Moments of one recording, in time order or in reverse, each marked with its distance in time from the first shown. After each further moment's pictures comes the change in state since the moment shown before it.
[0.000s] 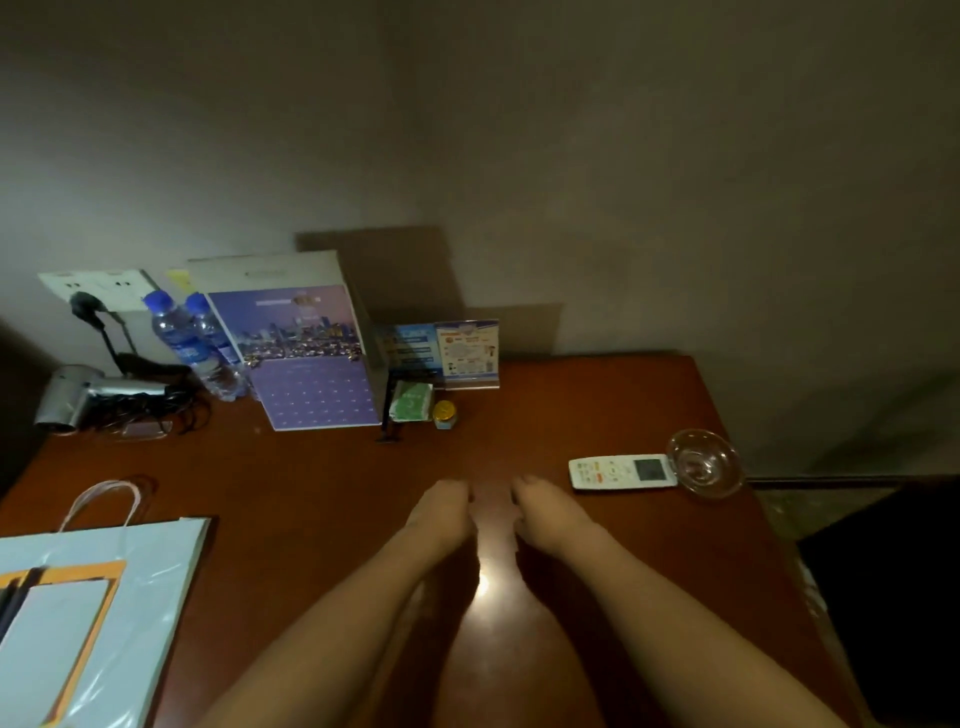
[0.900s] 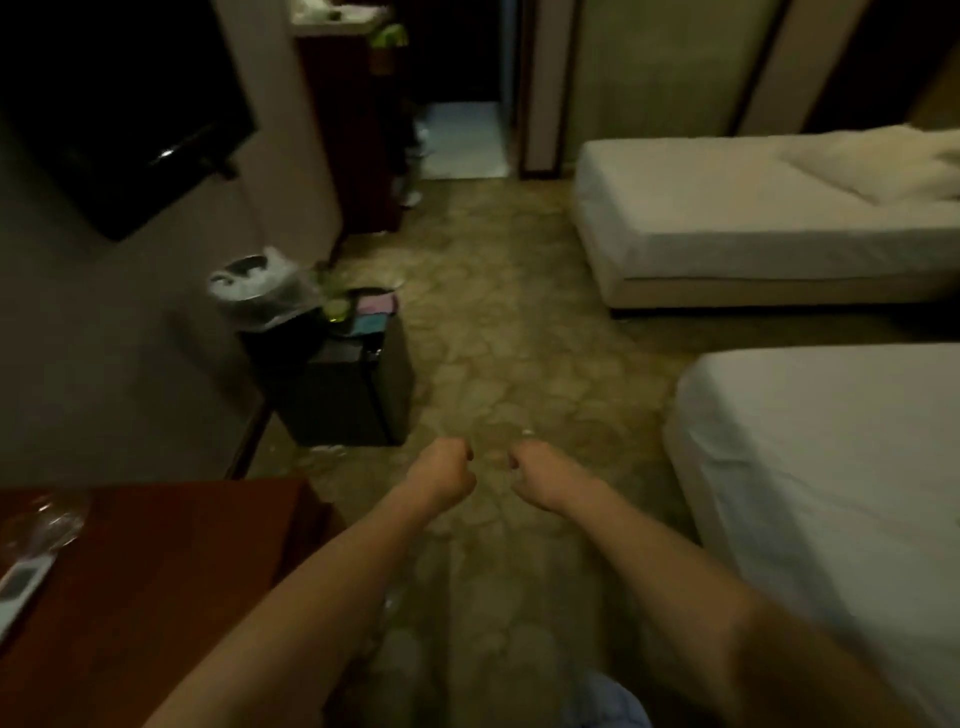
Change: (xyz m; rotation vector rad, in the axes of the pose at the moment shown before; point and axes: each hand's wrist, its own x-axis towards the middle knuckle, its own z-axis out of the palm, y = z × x) left_hand -0.393 0.274 0.272 0.582 -0.431 1.375; right_hand -0.603 0.050 0.193 0.557 0.608 1.297
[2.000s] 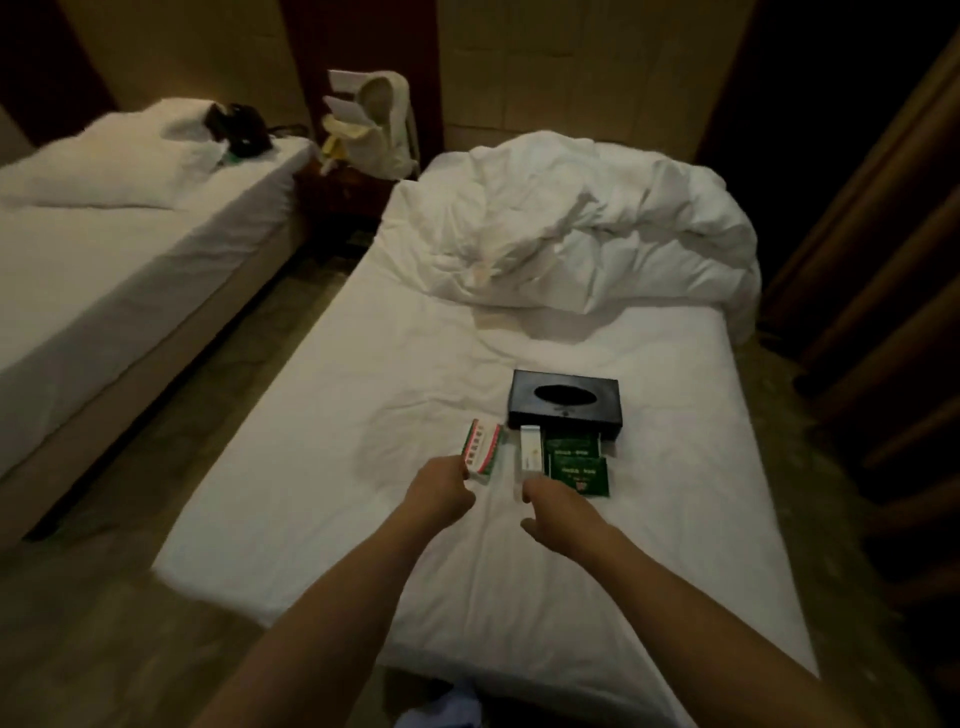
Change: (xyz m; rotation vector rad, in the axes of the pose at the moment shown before) left_hand 0.181 0.712 0.333 0.365 -0.614 1.019; right_hand -0.263 0.612 -0.086 0.521 0.376 1.268
